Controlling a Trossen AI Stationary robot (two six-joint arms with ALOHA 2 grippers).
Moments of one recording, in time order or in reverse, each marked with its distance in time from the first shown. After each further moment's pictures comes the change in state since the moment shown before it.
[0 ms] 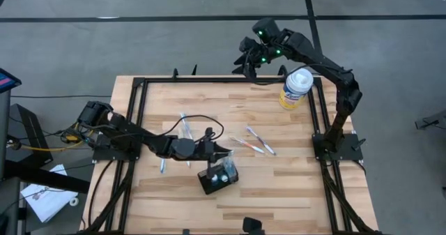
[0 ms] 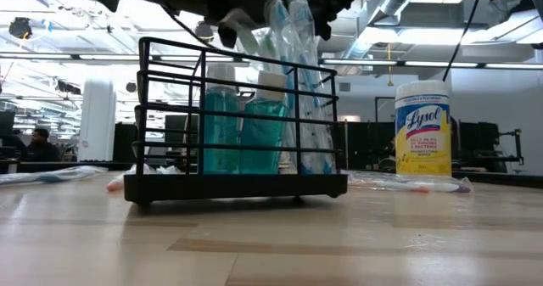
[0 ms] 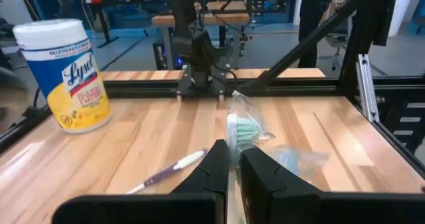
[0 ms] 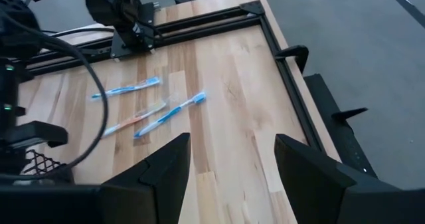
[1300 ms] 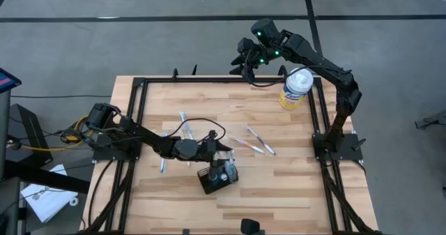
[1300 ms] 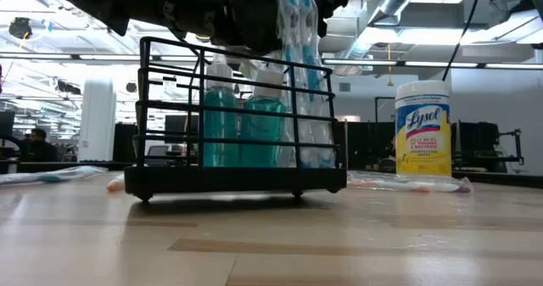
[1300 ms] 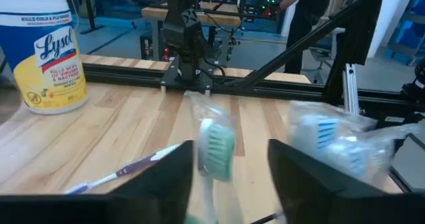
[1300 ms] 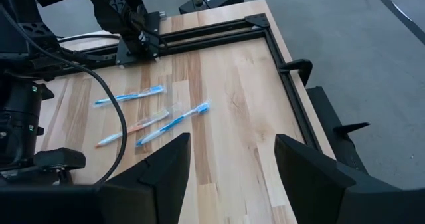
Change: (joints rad) left arm 0.019 0.091 -0.024 0.128 0.078 -0.115; right arm 0.021 0.000 0.000 0.043 0.000 0.000
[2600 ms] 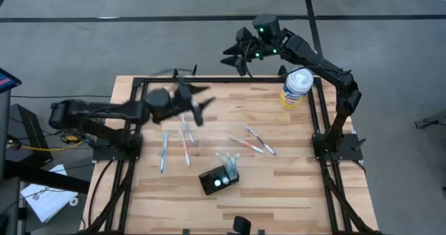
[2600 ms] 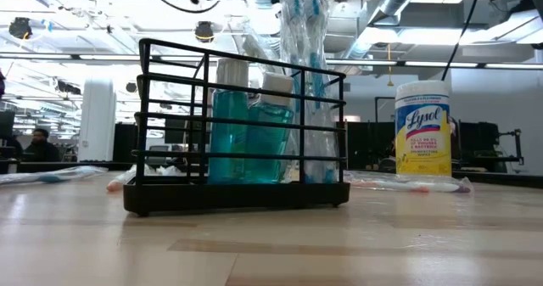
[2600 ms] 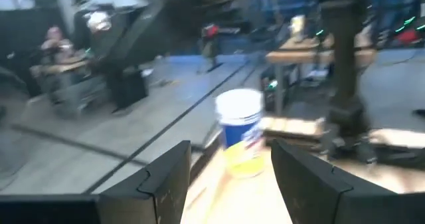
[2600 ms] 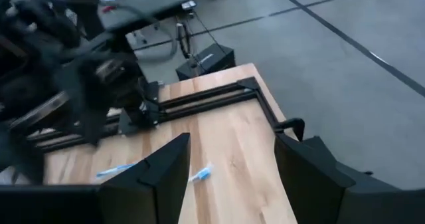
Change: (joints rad) left arm 0.331 -0.524 0.161 -0.566 -0.129 0.244; right arm 0.015 0.000 0.000 0.262 0.015 0.198
